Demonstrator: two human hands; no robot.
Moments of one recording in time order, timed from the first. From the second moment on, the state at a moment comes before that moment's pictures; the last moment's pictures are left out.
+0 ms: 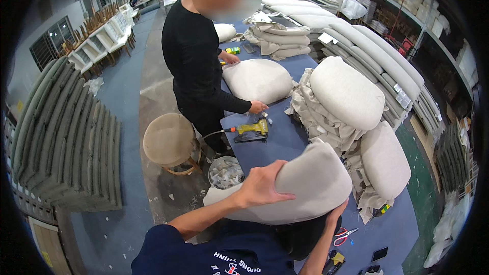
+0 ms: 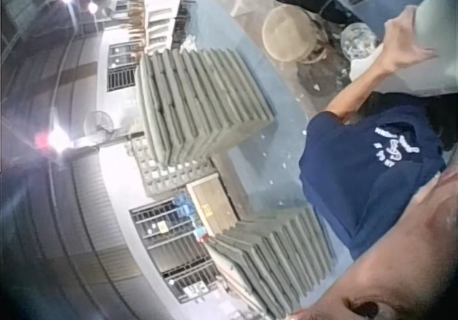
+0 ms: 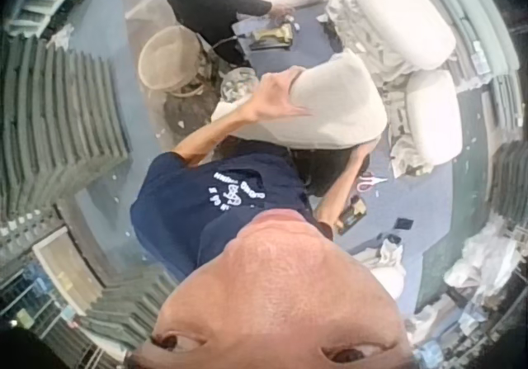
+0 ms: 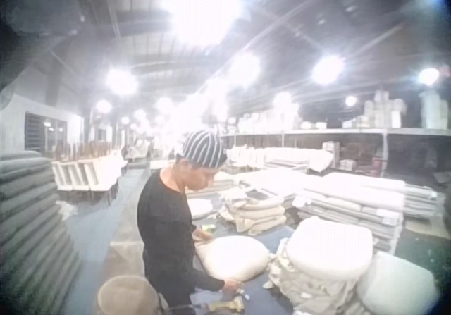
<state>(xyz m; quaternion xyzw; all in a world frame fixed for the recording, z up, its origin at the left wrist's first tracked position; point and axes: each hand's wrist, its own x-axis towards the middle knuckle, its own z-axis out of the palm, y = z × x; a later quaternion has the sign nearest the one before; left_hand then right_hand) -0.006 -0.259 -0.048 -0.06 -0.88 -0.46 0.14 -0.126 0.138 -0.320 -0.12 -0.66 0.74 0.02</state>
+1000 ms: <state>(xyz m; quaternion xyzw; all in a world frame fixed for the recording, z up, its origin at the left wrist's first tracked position) -0.005 -0.330 -0.130 0.00 -0.92 -0.23 0.30 -0.117 0.100 -0.197 0.00 -0.56 0.75 0.36</state>
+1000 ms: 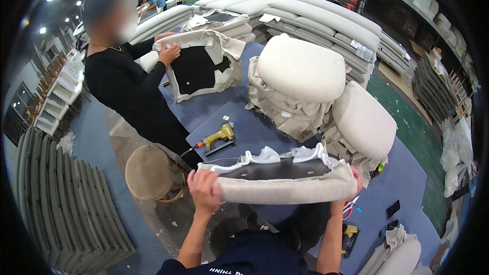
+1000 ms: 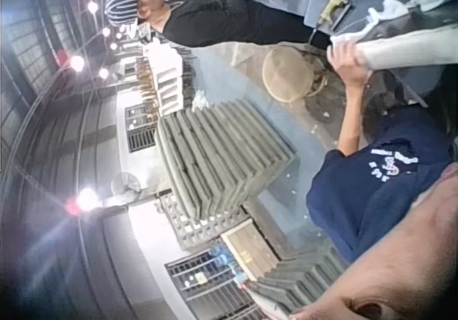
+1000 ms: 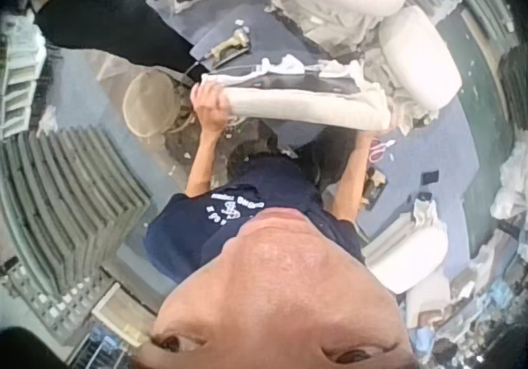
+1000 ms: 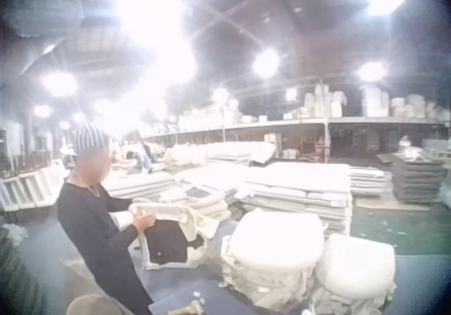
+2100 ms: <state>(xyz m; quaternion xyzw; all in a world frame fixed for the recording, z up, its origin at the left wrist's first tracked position) 0.063 -0.398 -0.297 0.37 -0.48 -0.79 -0.09 0.056 0.136 -0.245 -0.10 -0.64 0.76 0.01</state>
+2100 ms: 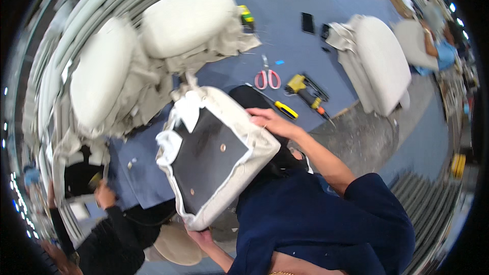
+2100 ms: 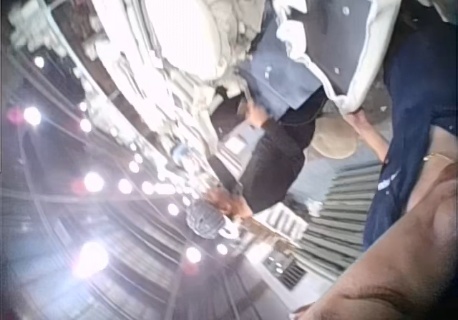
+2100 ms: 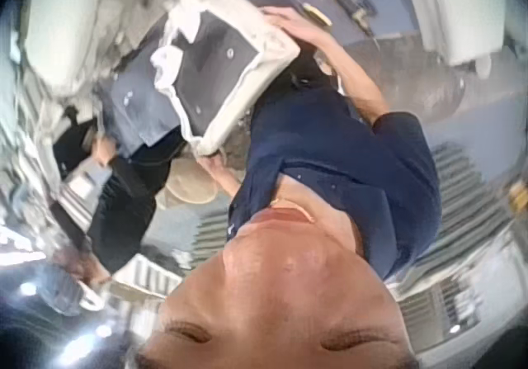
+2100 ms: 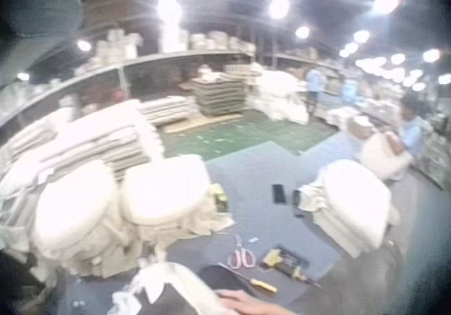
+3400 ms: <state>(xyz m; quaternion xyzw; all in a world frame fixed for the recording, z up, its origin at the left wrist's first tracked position) 0.035 -0.067 -0.171 -0.38 -0.75 -0.50 -0.21 0.181 0.156 -0.195 -0.29 -0.55 0.78 -0.04</state>
